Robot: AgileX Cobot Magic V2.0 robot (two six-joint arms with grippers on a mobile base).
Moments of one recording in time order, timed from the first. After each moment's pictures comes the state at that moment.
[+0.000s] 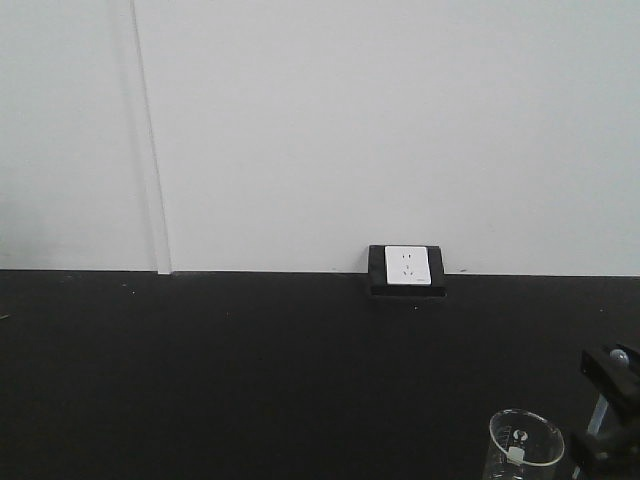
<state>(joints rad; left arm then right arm) -0.07 -0.01 0.03 -0.02 0.01 0.05 0.17 0.89 -0.51 -0.28 -0.17 0.21</state>
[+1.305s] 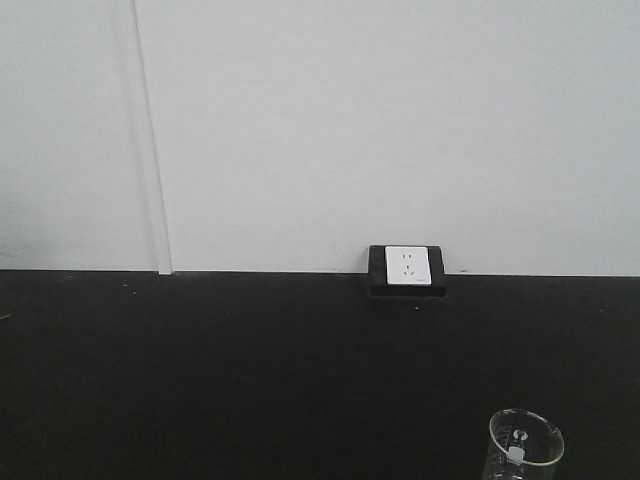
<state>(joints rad) -0.07 -0.01 0.03 -0.02 0.01 0.05 0.26 0.37 -0.23 -0.28 0.07 0.21</state>
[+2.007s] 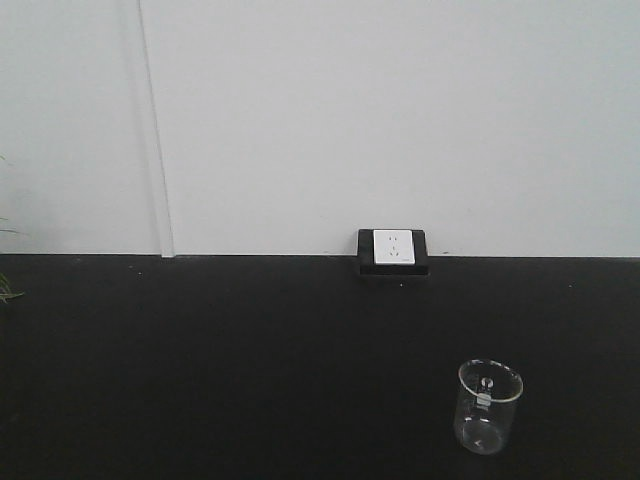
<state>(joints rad) -0.07 -0.01 0.03 -0.02 0.01 0.05 0.26 0.37 -0.23 -0.28 0.07 0.21</state>
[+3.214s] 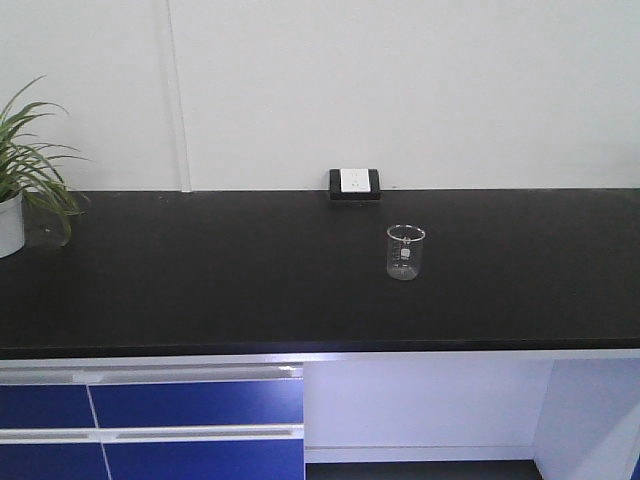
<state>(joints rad) -0.07 -0.01 0.03 -0.02 0.01 0.05 0.26 0.37 -0.23 -0.28 0.07 0.21</state>
